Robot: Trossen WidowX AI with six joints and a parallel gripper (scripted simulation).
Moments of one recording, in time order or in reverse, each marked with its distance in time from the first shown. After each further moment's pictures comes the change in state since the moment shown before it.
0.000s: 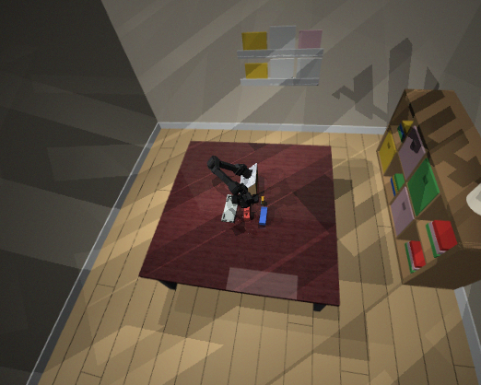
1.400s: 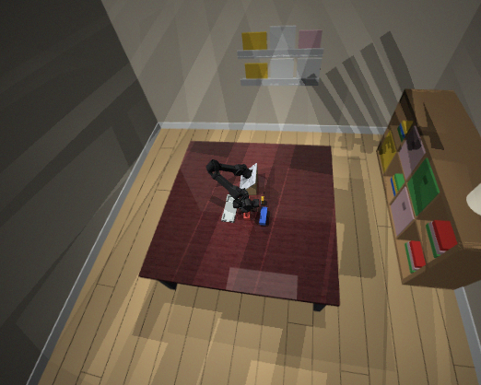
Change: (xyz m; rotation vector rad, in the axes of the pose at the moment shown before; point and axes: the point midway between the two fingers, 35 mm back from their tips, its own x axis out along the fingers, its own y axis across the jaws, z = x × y) arm 0.061 0.000 0.000 -0.001 -0.005 -0.004
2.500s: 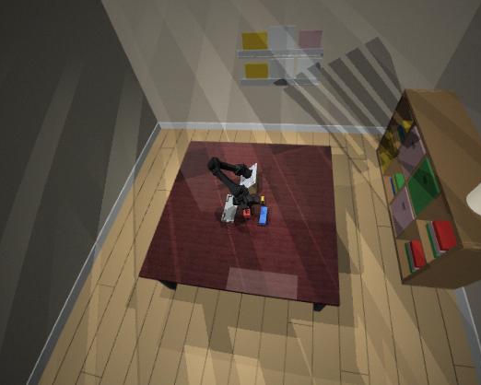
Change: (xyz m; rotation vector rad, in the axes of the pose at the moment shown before) arm -0.048 0.005 0.003 -0.020 0.012 0.000
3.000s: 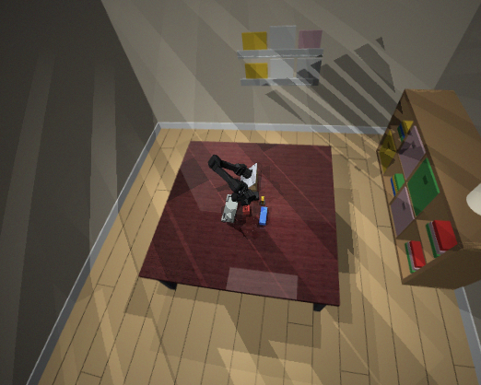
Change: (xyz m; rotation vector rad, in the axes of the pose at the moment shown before) arm -0.046 -0.001 -0.002 0.000 0.001 -0.003
